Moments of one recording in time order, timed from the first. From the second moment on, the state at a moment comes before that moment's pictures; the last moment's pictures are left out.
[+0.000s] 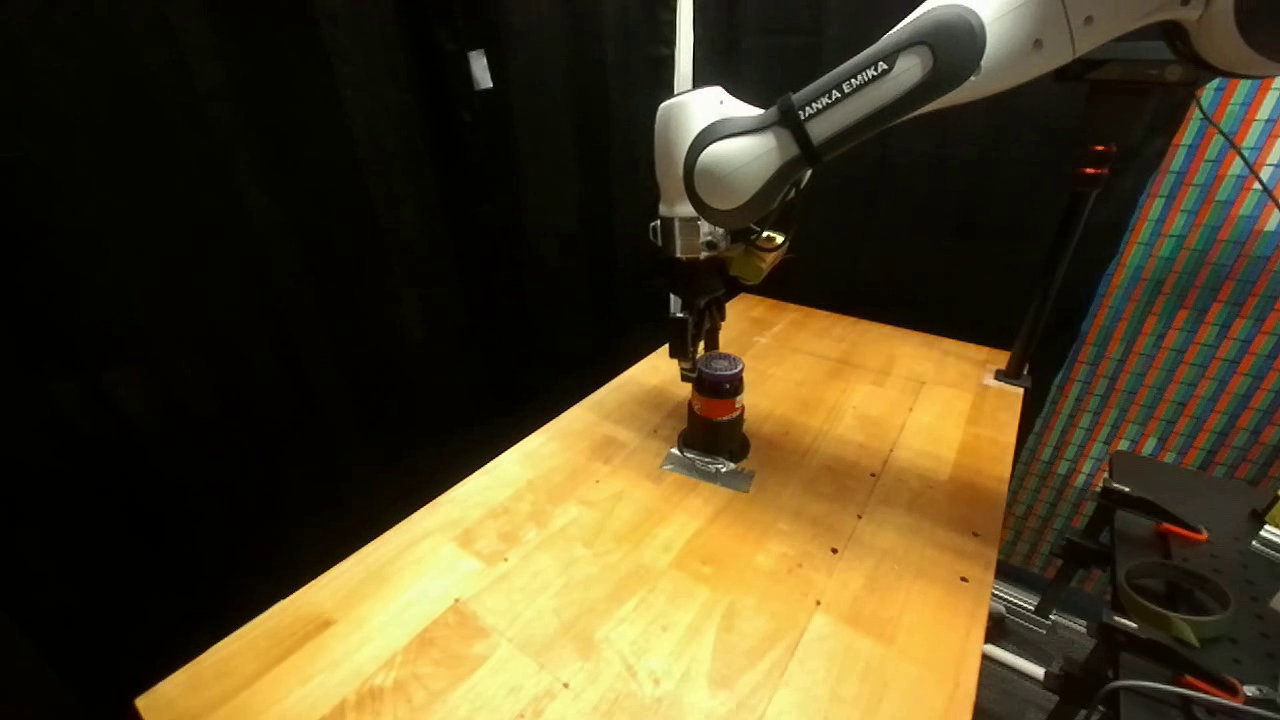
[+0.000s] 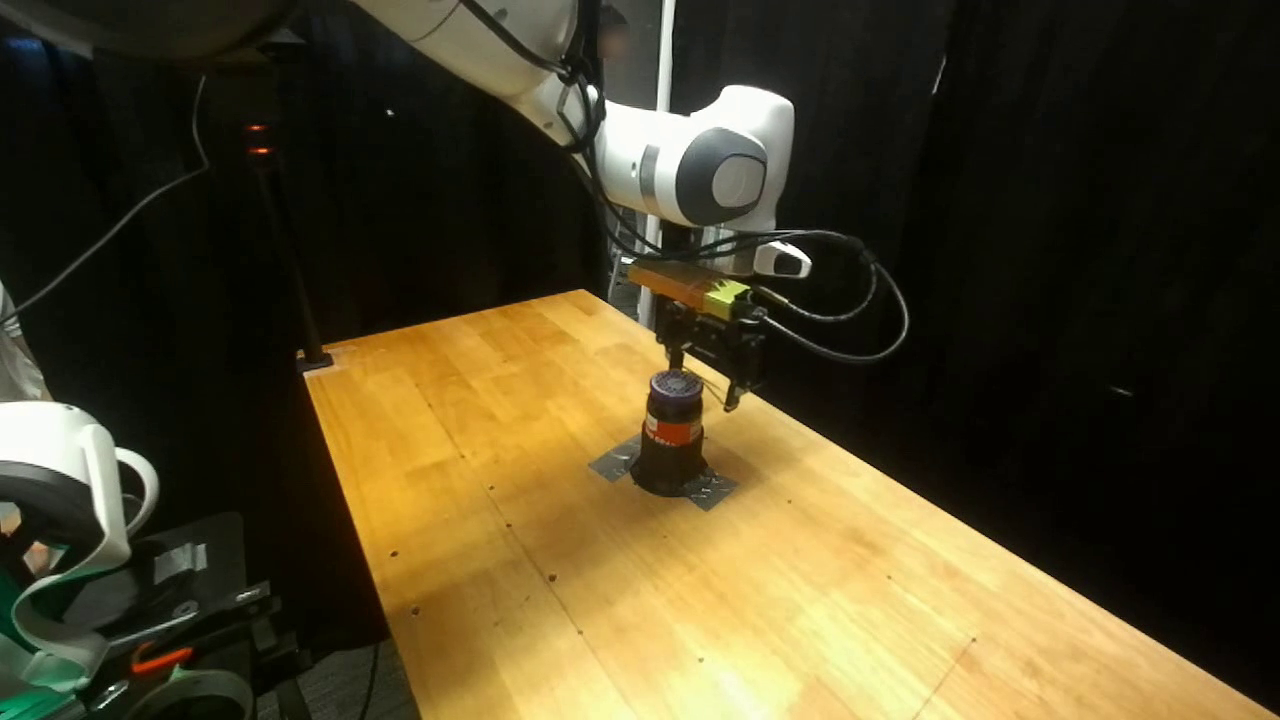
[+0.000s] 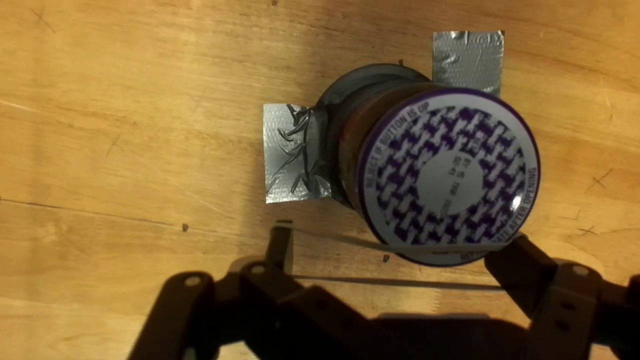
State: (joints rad) arm 0.10 0.76 0.05 -1.36 -0.05 2.04 -0.07
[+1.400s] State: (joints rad) arm 0.10 0.82 0.06 -1.22 -0.01 1.70 -0.06
